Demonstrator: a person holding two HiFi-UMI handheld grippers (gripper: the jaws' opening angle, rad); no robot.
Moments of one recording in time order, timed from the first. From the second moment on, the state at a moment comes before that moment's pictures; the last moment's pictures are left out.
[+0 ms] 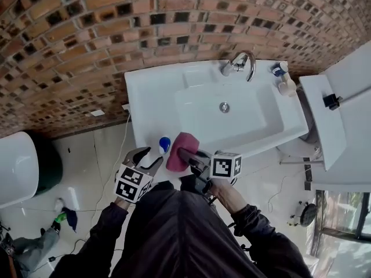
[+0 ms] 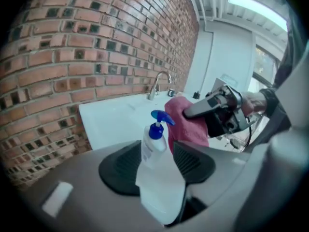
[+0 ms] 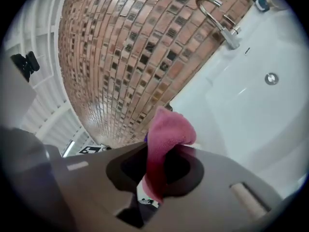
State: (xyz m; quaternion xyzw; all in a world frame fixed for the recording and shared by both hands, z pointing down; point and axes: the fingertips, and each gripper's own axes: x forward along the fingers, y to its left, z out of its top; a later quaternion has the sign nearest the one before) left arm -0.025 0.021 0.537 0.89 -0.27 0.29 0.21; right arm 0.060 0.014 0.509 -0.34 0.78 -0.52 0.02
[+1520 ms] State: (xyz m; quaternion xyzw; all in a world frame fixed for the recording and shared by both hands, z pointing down) left arm 0.012 0.004 0.569 0.92 -0.08 0.35 0.13; right arm 0.076 0.026 0.542 -0.21 0.86 -0.28 -0.36
